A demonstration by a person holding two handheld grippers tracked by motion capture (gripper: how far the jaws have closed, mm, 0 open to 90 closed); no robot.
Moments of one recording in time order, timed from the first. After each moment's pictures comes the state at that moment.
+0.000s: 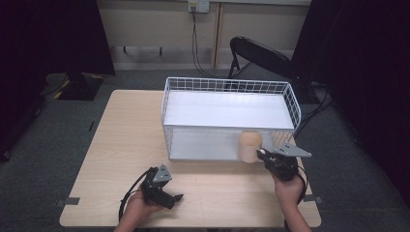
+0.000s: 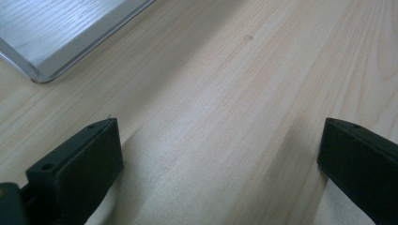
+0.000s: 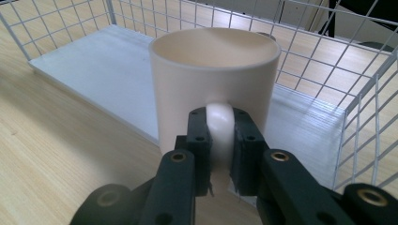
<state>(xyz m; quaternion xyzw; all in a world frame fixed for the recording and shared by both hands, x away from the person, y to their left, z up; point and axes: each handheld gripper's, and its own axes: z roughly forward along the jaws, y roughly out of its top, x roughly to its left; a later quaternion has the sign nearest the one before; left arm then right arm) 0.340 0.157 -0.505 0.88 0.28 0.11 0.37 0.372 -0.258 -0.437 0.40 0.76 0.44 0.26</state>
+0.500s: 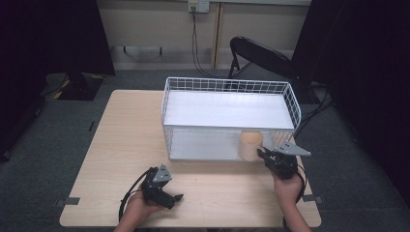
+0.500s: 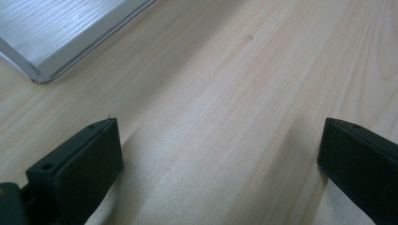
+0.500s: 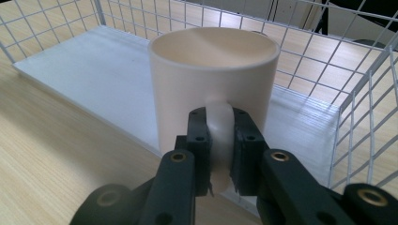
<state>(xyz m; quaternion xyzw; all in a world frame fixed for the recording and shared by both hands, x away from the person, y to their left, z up) 0.340 0.157 -0.505 0.88 0.28 0.11 0.37 0.380 -0.260 -0.442 0.41 0.75 0.44 0.27</state>
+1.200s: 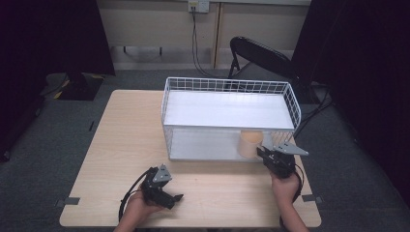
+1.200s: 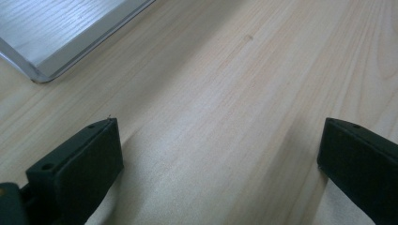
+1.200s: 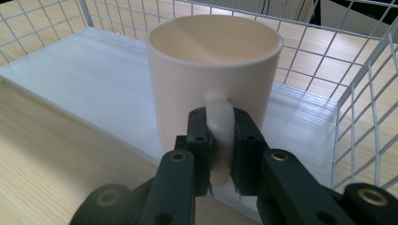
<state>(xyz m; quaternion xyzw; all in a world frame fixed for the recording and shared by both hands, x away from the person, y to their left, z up) 0.340 0.157 -0.505 0.88 0.28 0.11 0.37 0.386 -0.259 -0.451 0.43 0.74 0.44 0.27</state>
